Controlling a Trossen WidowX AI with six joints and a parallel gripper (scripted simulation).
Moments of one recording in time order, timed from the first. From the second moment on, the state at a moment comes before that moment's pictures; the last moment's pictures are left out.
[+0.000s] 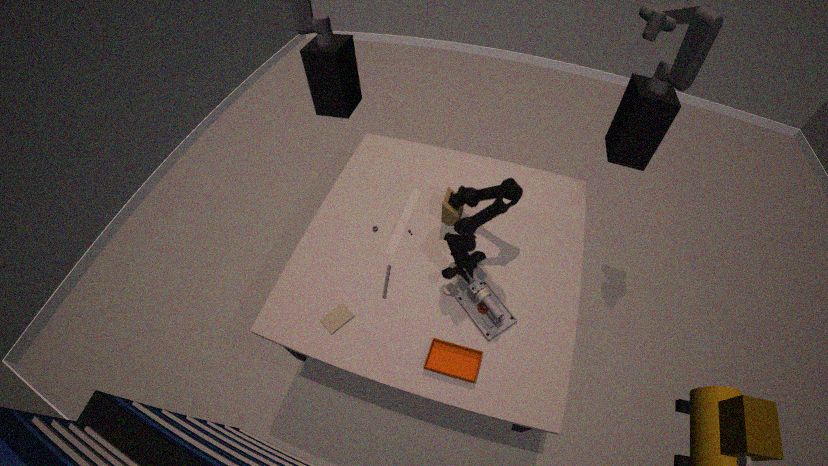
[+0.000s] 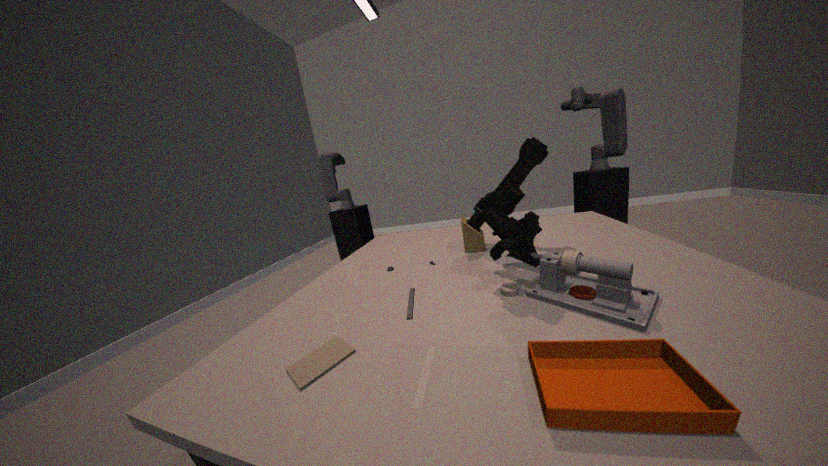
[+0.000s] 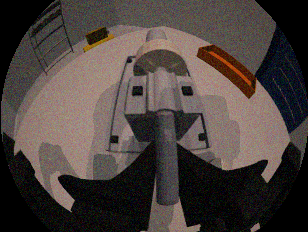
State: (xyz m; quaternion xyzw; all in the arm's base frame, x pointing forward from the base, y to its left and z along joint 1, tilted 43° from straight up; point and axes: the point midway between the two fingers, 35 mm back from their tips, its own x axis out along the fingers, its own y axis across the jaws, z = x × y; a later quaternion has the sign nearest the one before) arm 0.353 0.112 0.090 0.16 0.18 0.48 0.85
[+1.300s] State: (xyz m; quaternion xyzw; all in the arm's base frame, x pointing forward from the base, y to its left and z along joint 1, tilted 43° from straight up) arm 0.356 0.114 0.092 0.16 0.18 0.48 0.85
